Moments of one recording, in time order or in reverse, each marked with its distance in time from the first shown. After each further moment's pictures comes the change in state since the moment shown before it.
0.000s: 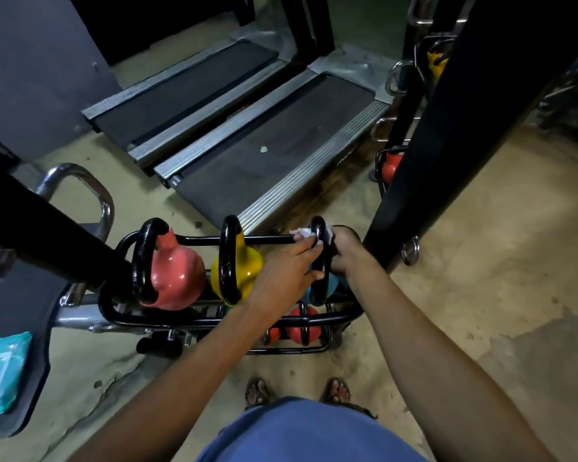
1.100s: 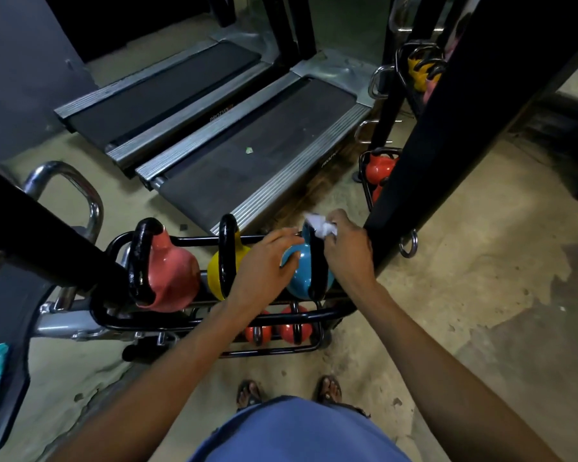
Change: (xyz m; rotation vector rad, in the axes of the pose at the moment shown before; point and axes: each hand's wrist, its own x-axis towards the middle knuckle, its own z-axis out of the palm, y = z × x) left_hand -0.011 -0.041 -0.006 -0.233 0.227 0.054; right_hand -0.067 0.025 -0.004 -1.174 0.510 -1.025
